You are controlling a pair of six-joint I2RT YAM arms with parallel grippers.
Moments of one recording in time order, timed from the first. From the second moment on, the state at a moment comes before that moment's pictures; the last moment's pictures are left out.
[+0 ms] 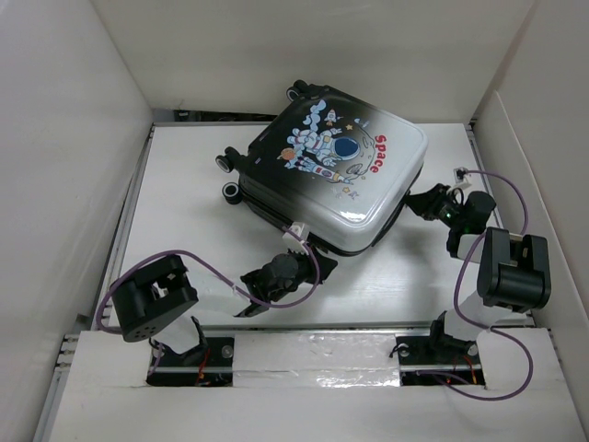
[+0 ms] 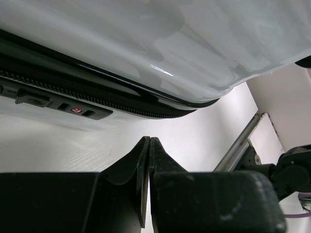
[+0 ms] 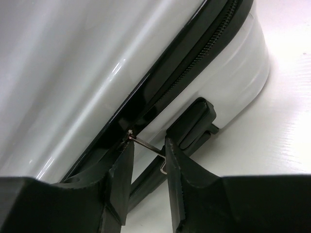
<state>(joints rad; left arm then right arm) -1.11 1.48 0.42 0.81 -0.25 -0.80 -0.27 1.60 0.54 0.87 -0.82 0.53</state>
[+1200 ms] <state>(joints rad) -1.08 1.60 0.54 0.77 -0.22 -0.76 -0.15 1.48 0.43 0.85 -0.68 0.53</state>
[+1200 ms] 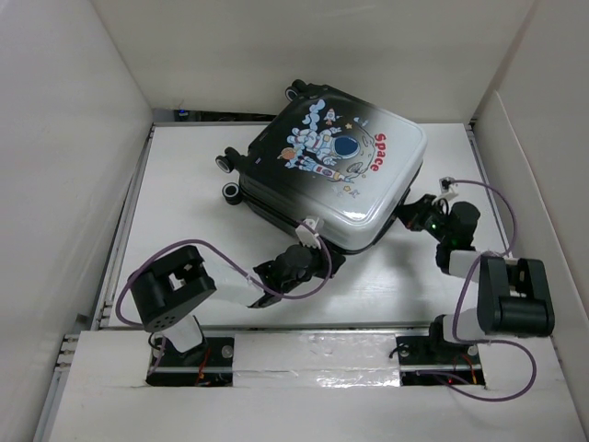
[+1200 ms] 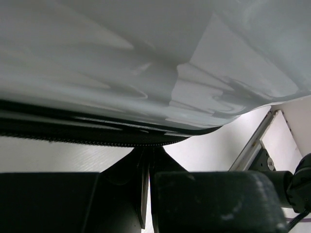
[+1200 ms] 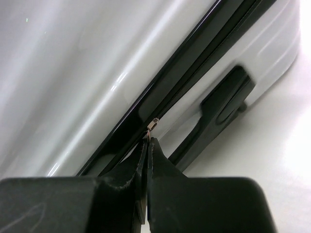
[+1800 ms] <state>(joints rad) -1.05 1.66 0.69 0.65 -0.18 -0.71 0.57 0.73 0.26 0.18 -0.02 0.58</state>
